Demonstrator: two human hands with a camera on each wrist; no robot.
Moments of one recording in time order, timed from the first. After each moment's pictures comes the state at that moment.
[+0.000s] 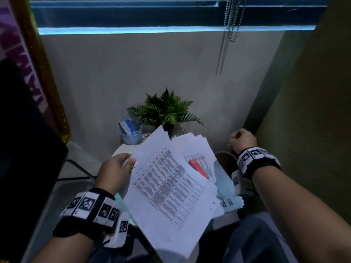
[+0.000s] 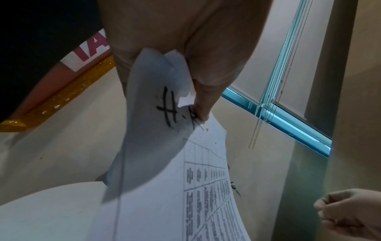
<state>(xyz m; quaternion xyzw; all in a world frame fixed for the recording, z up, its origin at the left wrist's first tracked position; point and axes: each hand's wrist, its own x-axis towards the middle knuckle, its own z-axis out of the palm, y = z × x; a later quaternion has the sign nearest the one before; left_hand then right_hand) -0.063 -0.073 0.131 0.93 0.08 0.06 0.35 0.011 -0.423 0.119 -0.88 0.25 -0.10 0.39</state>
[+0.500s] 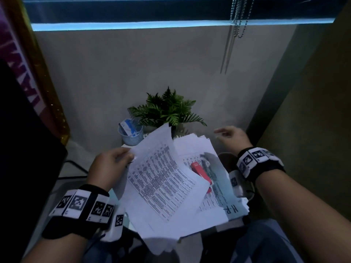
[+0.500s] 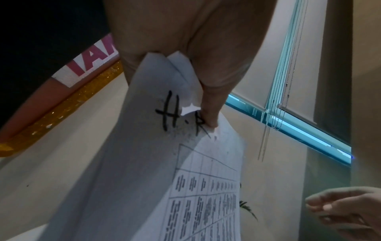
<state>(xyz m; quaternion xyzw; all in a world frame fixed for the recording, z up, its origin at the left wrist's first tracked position) -0.043 -0.068 0.150 0.92 0.07 0.07 0.37 0.026 -0.400 0.128 -0.88 0.10 -0.04 0.45</state>
